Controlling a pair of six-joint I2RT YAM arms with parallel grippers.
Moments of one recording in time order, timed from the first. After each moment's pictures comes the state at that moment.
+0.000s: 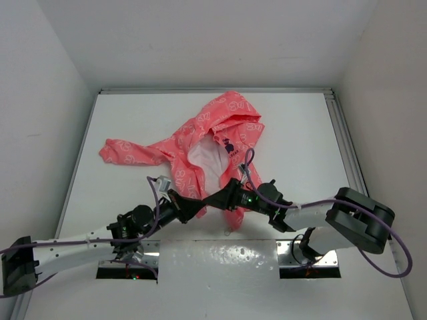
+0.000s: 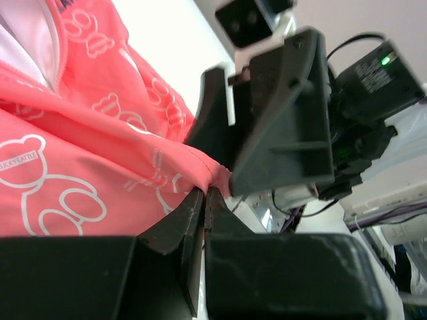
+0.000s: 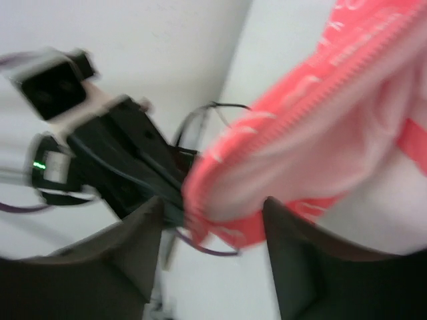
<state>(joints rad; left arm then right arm) -1.12 0.54 0.05 0.45 -0.23 -0.77 0.95 1.39 0.20 1.15 -0.22 1.18</state>
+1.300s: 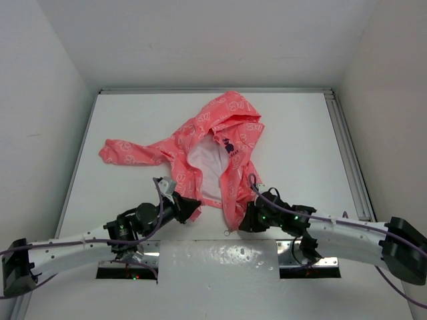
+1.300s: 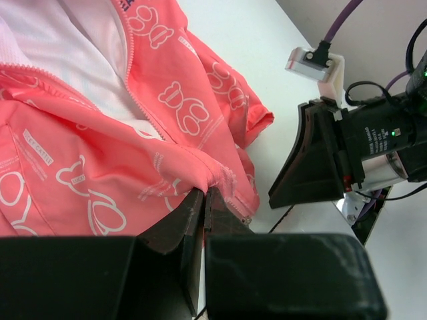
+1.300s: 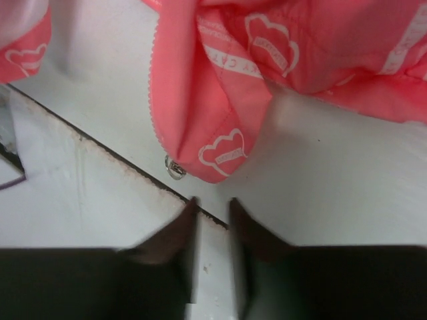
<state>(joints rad) -1.12 0.49 0.11 0.18 -0.31 -0.57 1.00 0.92 0.21 -0.12 -0.05 0.90</state>
